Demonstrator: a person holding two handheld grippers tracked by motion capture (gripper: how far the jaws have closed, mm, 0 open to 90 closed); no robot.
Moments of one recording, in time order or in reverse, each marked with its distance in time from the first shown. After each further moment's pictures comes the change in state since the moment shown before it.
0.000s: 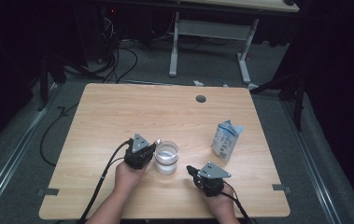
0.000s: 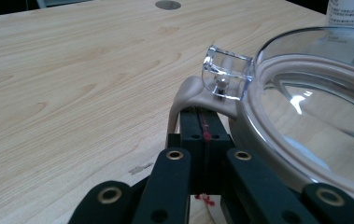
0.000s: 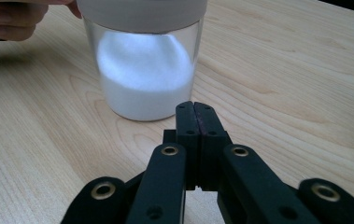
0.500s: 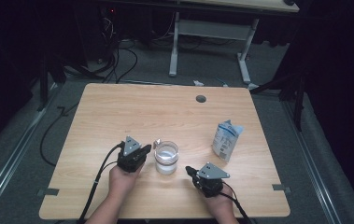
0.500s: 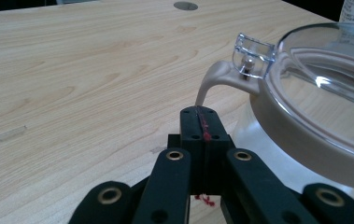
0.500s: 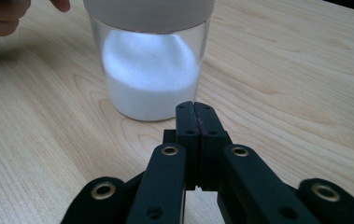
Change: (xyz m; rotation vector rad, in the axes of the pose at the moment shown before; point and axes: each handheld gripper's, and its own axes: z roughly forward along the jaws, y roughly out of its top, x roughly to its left) left arm 0.008 -0.008 -0.016 -0.011 0.038 -0.051; right arm 0.003 0.000 0.001 0.001 0.006 -0.006
